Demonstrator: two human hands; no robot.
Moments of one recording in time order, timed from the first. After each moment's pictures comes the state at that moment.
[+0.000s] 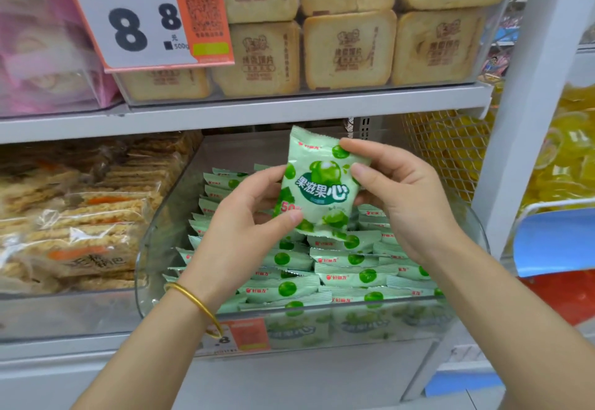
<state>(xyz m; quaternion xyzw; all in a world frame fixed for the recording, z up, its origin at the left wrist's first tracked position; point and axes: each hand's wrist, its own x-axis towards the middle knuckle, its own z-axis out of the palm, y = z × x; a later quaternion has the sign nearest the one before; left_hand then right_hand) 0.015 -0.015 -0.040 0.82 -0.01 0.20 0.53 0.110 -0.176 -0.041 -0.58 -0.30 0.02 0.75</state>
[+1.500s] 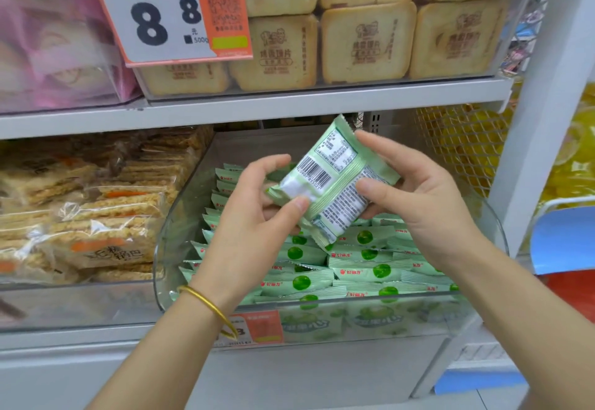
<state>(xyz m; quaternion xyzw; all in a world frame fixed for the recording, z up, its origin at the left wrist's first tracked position) 0.006 -0.016 -0.041 0.79 0.02 0.23 0.57 0.101 -0.181 -0.045 -0.60 -0.34 0.03 0.72</state>
